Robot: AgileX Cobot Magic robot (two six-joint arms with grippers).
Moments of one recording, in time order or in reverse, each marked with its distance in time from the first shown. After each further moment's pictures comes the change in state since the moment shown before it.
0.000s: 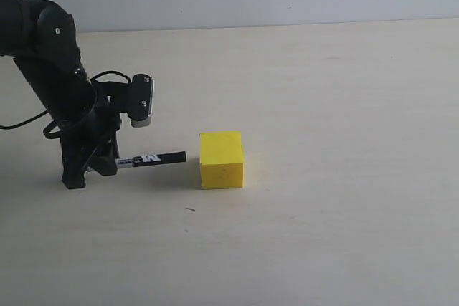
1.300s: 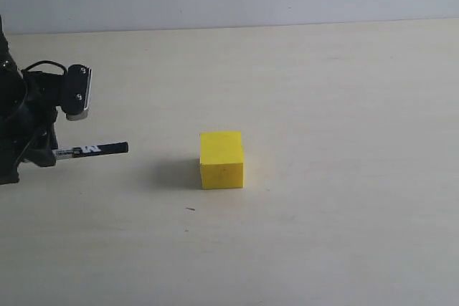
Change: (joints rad) left arm 0.178 -0.116 0.098 0.133 -0.024 0.022; right arm 0.000 0.000 0.000 0.000 0.000 0.000
